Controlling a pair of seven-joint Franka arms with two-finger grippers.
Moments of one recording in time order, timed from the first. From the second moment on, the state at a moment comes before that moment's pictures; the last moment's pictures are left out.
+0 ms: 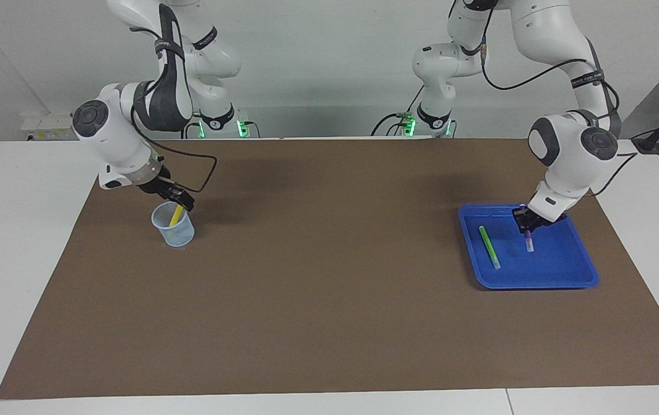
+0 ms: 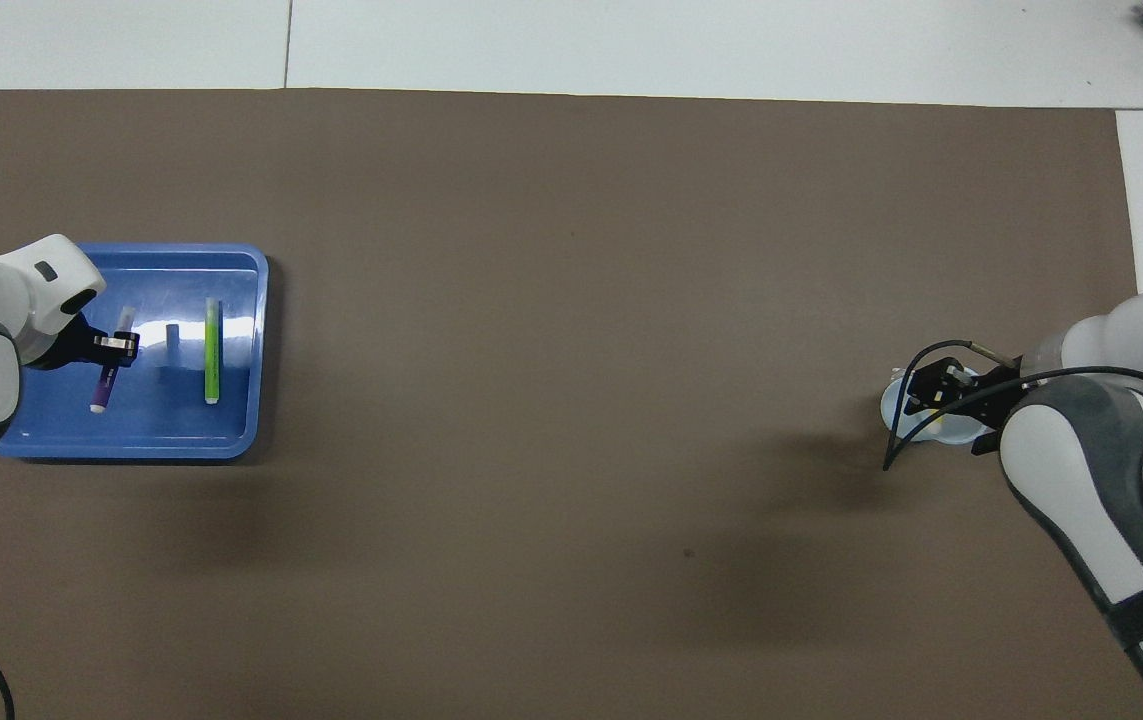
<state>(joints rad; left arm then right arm) 0.06 0.21 0.04 -2.02 0.08 2.22 0.16 -0.11 -0.01 0.05 -2.17 0.11 1.98 0.45</state>
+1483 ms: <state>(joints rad) 0.06 0.31 0.02 -1.99 0.08 2.32 0.14 -0.11 -0.01 0.05 -2.18 0.09 1.99 0.44</state>
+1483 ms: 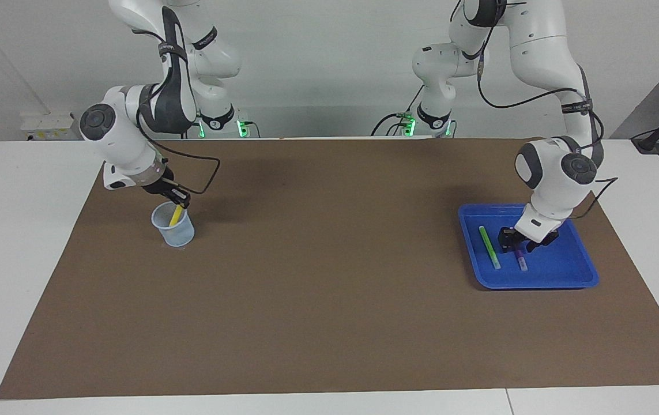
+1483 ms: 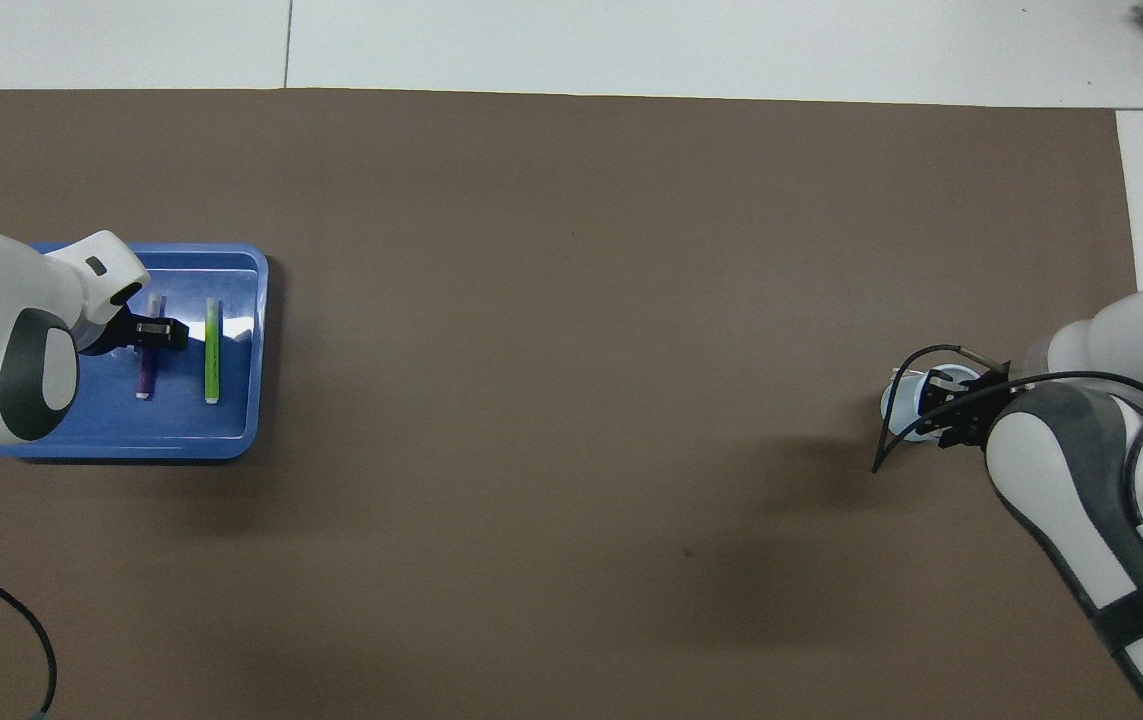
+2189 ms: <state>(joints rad) 0.04 0.24 0.01 -1.70 -0.06 1.85 0.00 -0.11 -0.04 0.06 -2.05 0.05 1.82 0.36</state>
